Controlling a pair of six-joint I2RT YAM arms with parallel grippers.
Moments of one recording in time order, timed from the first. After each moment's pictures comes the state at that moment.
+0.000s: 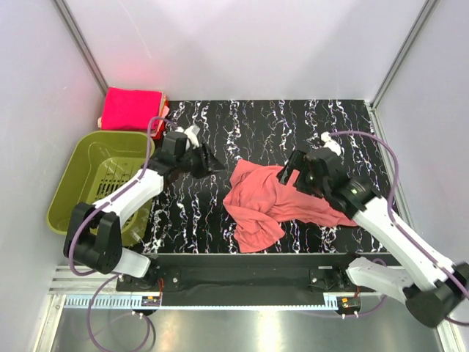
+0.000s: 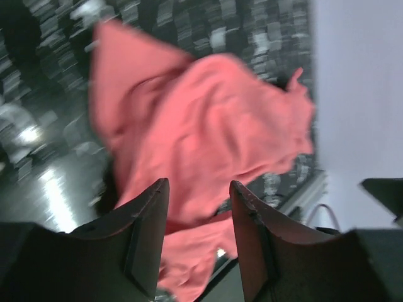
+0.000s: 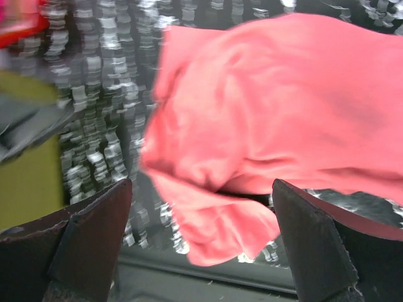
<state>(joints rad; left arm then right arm) -0.39 1.43 0.97 -0.13 0.45 -0.72 0.63 0.97 1.02 -0.69 0.21 0.83</state>
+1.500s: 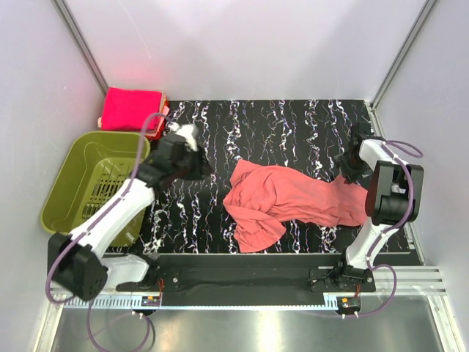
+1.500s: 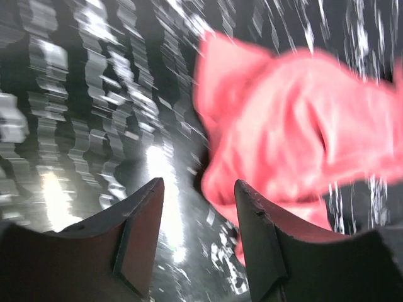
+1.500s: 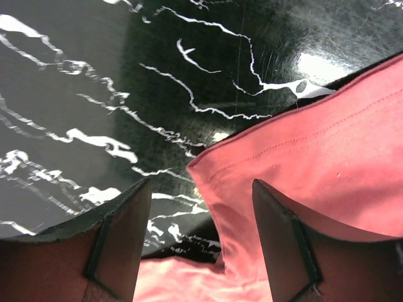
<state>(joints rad) -0.43 1.20 1.01 -0.46 0.08 -0.44 -0.16 1.83 1.26 -0.67 0.21 1.04</state>
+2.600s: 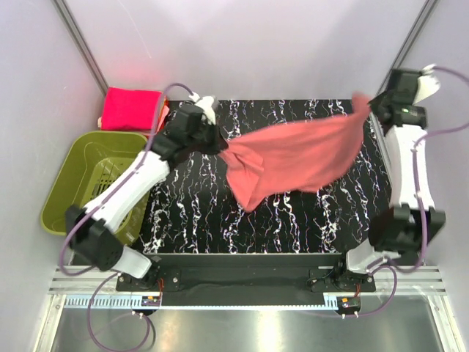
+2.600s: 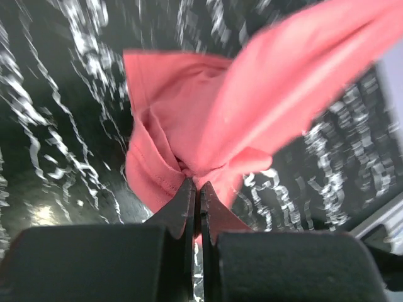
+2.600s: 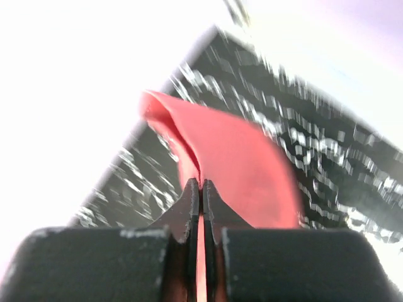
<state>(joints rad) -0.55 1.49 1.39 -0.50 0.13 -0.42 -0.16 1.60 1.72 -0.68 0.29 0.74</state>
